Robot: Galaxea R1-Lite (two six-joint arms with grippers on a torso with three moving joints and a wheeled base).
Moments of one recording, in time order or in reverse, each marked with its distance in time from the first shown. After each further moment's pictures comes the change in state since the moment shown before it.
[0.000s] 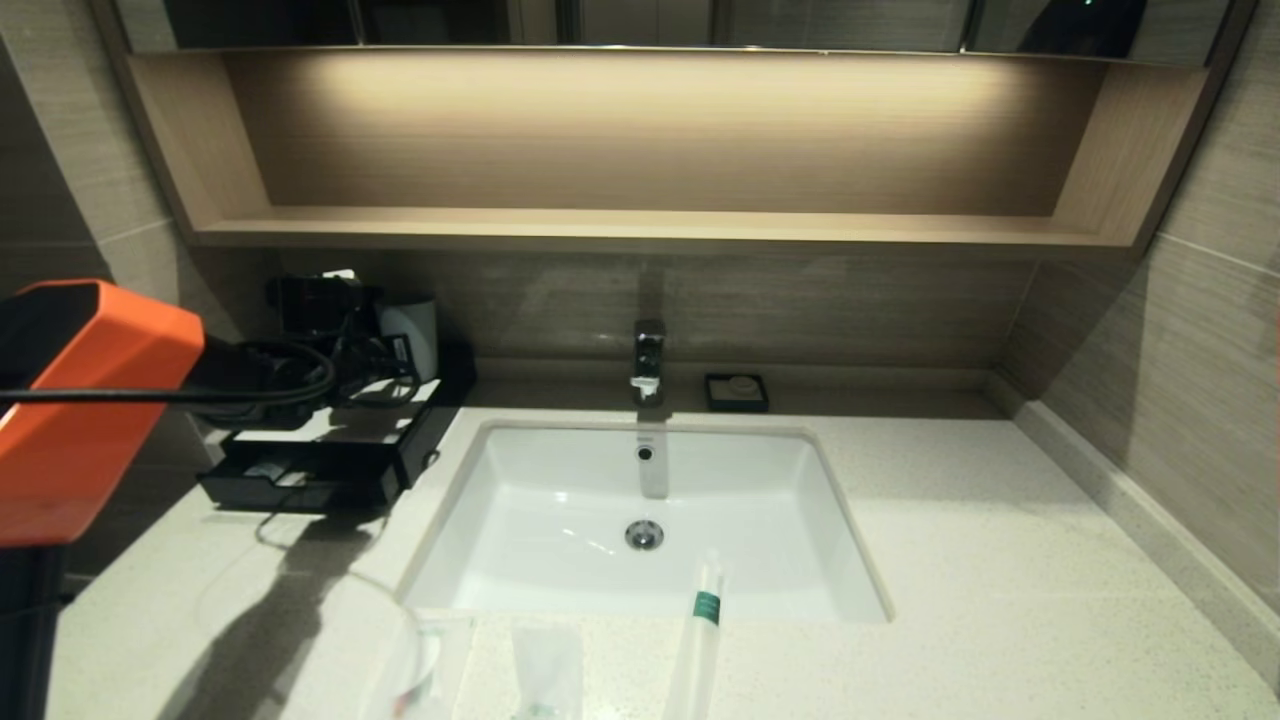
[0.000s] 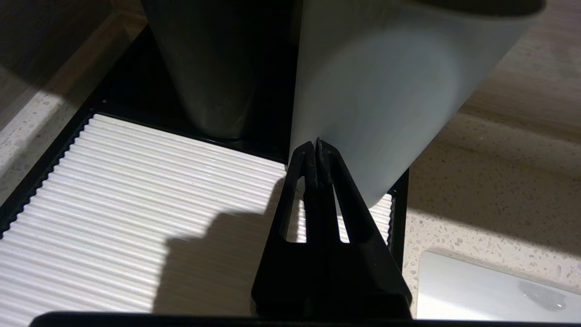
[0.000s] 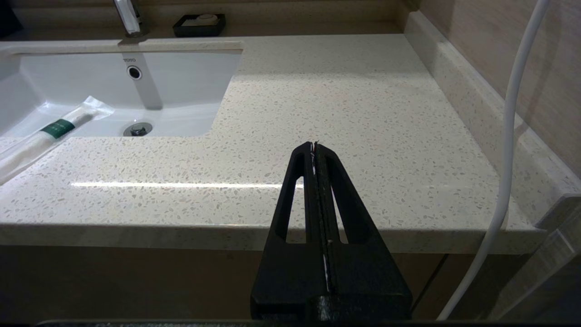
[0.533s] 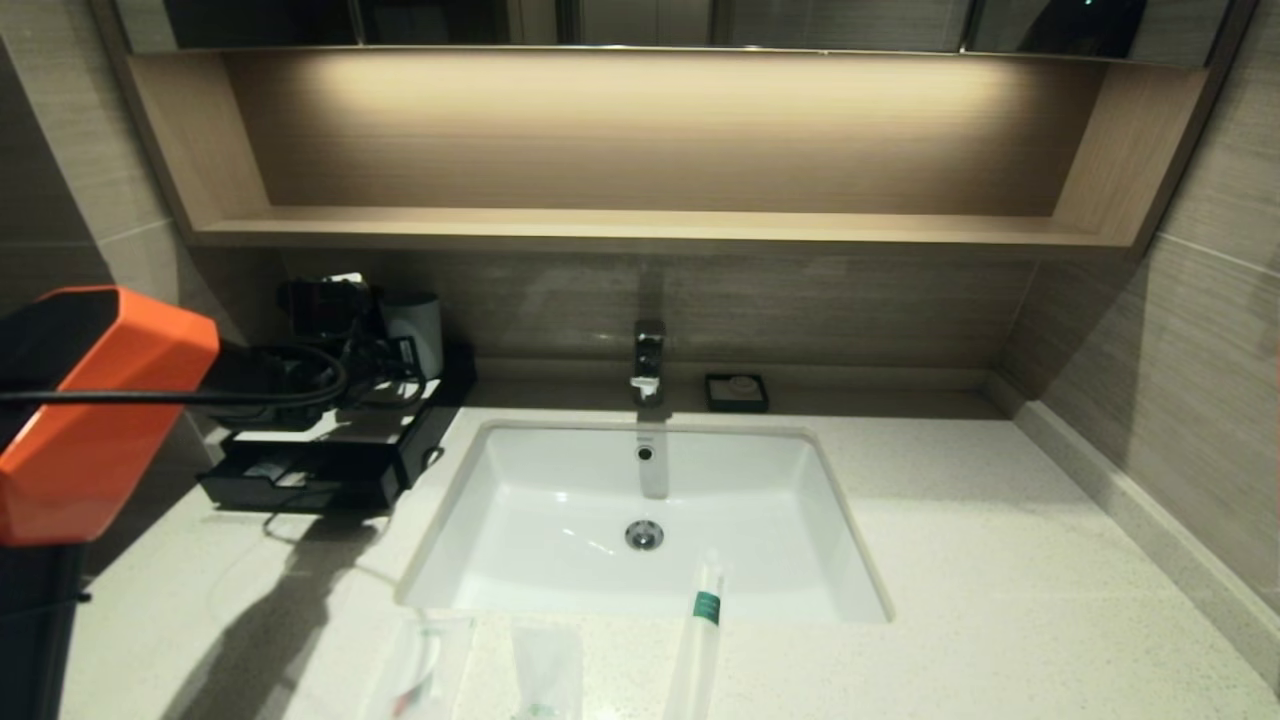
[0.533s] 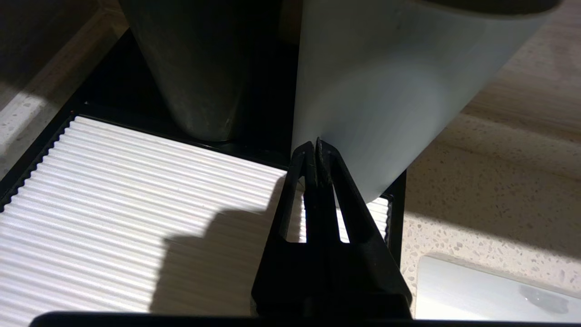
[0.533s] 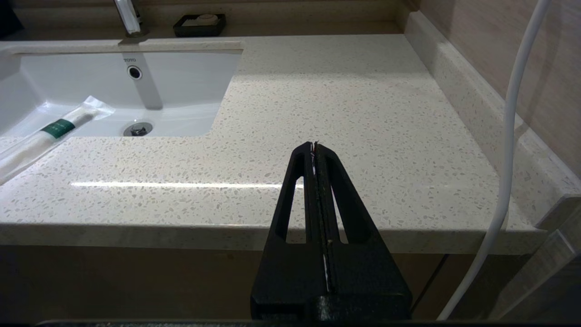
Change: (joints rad) left arm -0.005 0.032 -0.032 0.000 0.000 0.000; right arm 0.000 0.000 0.000 0.000 0.000 -0.001
